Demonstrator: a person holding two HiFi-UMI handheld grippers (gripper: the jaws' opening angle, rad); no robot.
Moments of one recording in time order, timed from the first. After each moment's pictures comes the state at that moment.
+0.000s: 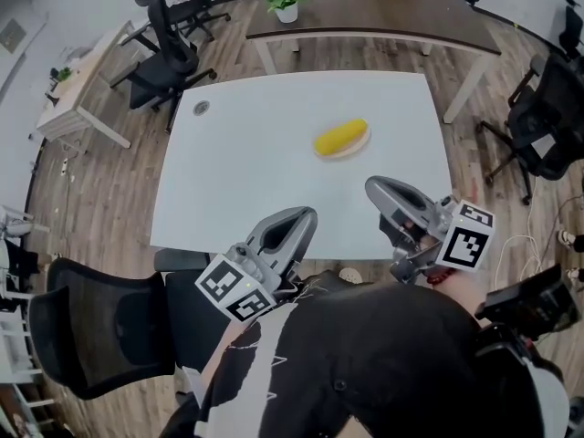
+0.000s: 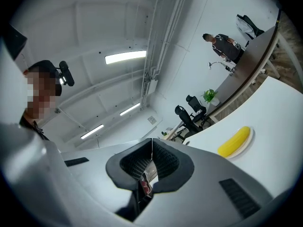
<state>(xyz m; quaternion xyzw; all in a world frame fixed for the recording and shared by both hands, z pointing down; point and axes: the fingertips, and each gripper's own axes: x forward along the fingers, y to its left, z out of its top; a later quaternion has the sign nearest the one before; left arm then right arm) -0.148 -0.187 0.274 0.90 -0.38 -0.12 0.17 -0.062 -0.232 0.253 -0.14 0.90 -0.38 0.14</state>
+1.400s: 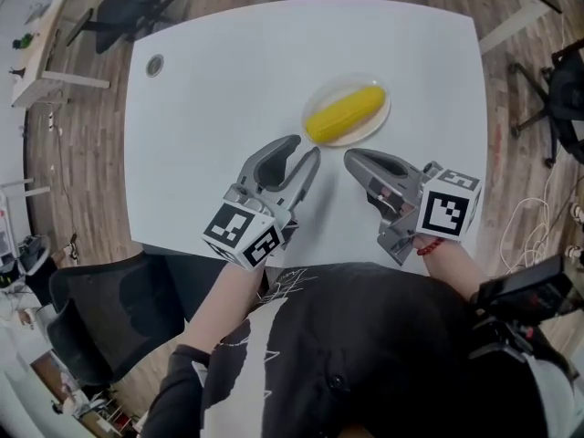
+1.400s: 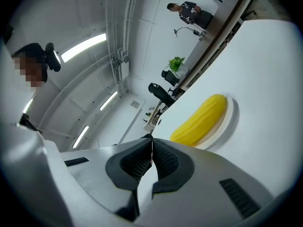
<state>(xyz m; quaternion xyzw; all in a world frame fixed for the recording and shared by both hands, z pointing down) -0.151 -0.402 0.432 0.85 -0.46 0.05 0.23 -0.089 -0.395 0.436 -0.14 0.83 -0.54 0.02</state>
